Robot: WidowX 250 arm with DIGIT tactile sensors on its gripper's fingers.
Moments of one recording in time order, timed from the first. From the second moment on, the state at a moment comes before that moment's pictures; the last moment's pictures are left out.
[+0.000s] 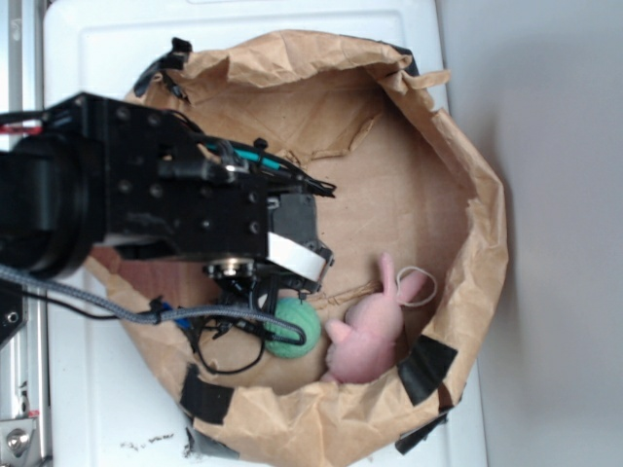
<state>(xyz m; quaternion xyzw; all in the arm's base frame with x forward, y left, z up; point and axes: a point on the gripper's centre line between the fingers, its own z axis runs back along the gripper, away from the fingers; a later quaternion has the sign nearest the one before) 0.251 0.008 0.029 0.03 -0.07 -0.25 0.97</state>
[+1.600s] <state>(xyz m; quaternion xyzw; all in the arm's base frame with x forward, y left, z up) 0.229 0.025 0.056 0.04 -0.07 -0.28 0.96</state>
